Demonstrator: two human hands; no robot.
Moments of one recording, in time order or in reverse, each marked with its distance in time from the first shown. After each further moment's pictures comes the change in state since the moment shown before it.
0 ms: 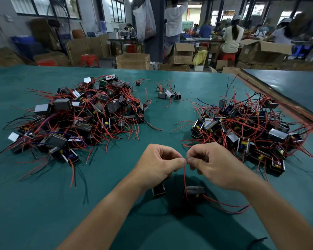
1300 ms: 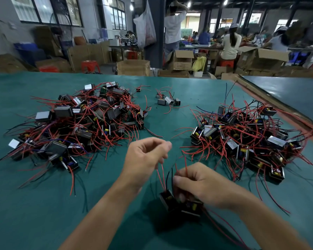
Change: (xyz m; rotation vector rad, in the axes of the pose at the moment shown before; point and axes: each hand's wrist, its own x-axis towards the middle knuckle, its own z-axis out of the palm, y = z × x) left_hand 0.002 0.009 -0.014 -0.172 0.287 0.204; right_hand -0.009 -0.028 0.022 0.337 -0.333 0.122
